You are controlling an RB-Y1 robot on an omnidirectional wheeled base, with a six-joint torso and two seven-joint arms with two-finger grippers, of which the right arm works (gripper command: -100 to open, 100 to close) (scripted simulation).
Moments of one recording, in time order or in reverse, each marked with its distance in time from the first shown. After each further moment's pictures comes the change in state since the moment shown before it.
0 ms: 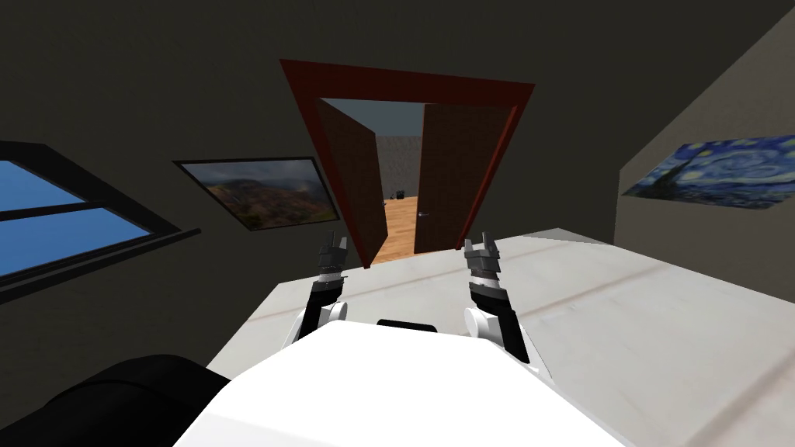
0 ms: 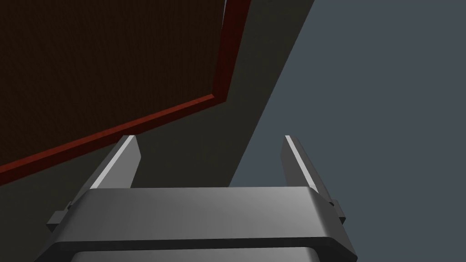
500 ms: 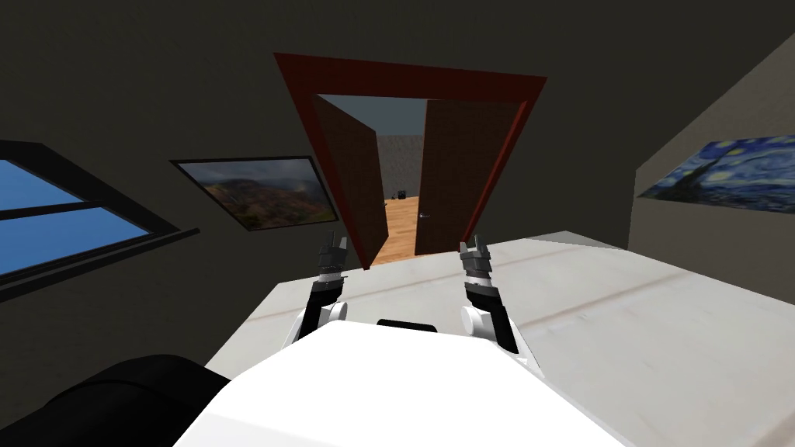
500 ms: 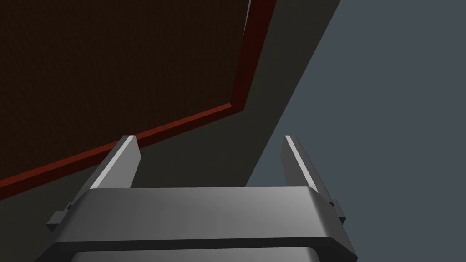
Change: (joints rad) arm -0.042 -0.015 0.003 0.106 -0.001 -0.025 0.003
